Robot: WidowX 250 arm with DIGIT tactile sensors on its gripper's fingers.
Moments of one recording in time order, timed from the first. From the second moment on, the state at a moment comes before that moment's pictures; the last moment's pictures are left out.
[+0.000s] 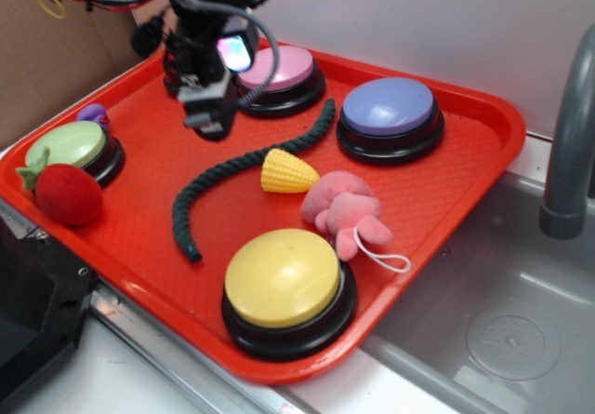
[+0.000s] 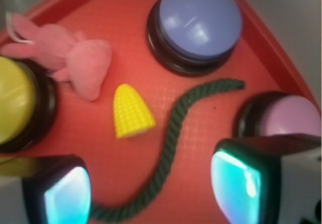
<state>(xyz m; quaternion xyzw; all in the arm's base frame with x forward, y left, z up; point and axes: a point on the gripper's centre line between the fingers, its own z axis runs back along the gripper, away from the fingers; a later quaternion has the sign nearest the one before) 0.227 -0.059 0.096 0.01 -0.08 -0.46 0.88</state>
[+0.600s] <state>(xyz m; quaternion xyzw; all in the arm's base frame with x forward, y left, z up) 0.235 -0.090 0.038 -0.02 -0.07 -0.50 0.86</state>
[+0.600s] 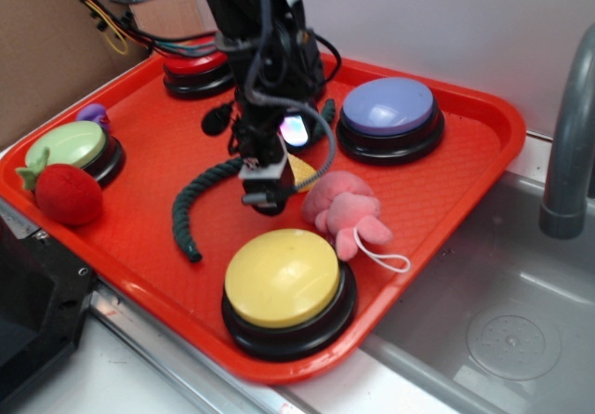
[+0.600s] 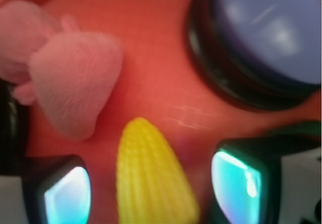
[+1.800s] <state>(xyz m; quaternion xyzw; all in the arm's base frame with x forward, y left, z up) 0.228 -0.065 0.044 -0.02 -0.03 -0.43 0.90</state>
